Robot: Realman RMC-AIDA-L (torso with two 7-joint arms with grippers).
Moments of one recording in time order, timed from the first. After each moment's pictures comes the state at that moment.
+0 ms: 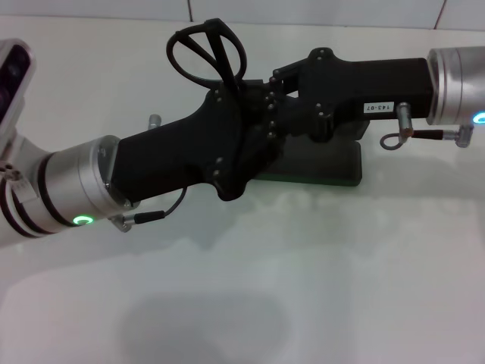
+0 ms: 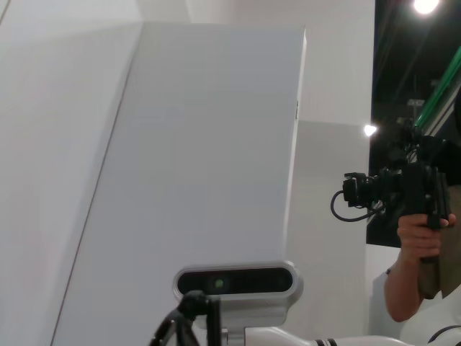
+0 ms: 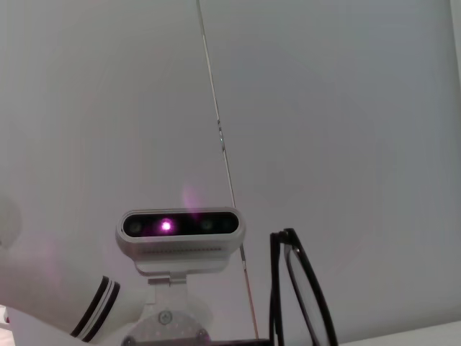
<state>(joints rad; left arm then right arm) -0.51 -2.09 1.26 0.37 1.09 1.87 -1.05 0.70 2.02 -1.38 -0.80 -1.35 -1.44 1.52</state>
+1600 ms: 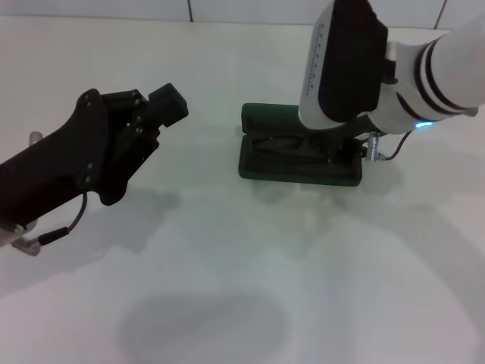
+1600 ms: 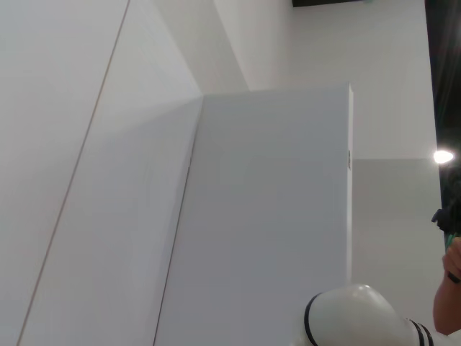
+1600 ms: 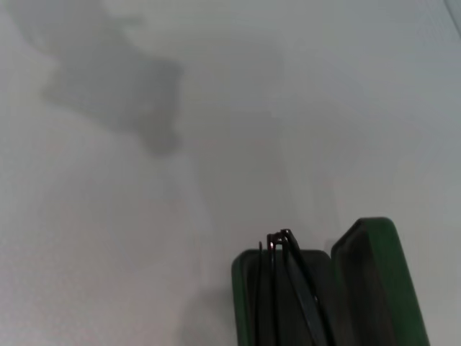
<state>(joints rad) -0.35 -2.02 1.10 0.36 1.09 2.01 -1.01 0.78 2.03 -1.84 -1.33 -2.56 -1.16 2.34</state>
